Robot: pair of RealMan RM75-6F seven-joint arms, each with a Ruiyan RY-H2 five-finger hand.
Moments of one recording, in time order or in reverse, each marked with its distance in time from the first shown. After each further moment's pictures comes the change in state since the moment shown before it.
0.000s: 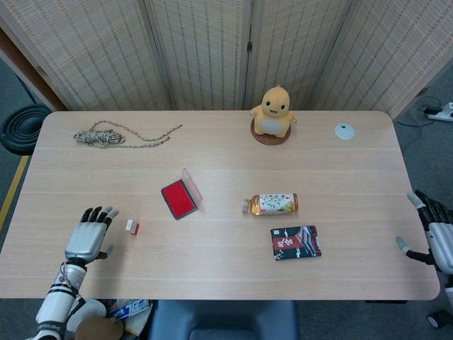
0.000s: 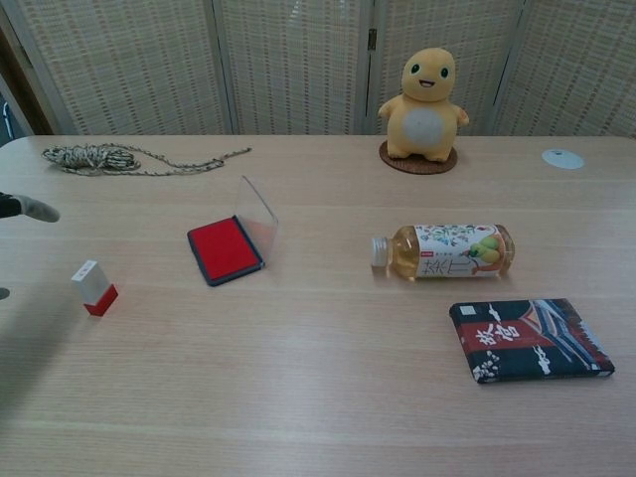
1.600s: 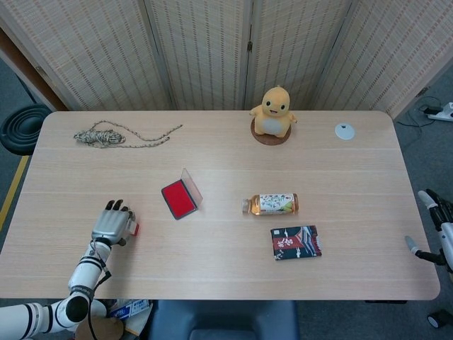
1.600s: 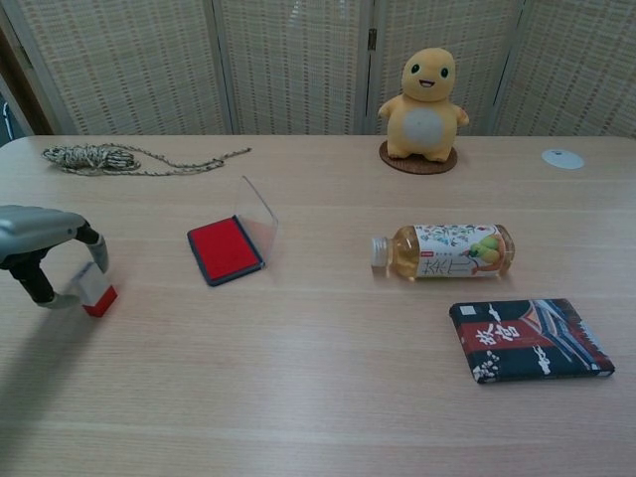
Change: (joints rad) left arm -0.254 -0.142 0.032 0.235 -0.274 -0.141 0.035; right arm -0.009 0.023 -0.005 0.018 0.006 0.020 0.064
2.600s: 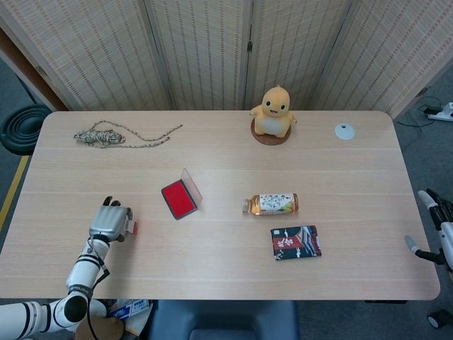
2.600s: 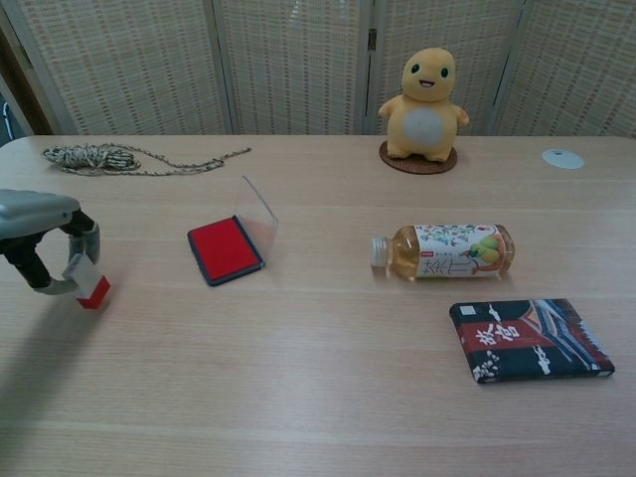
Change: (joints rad) left arm -0.030 0.034 0.007 -0.047 -0.008 0.056 -0.004; right arm 0.004 -0.002 0.004 0.002 0.015 -0.017 -0.006
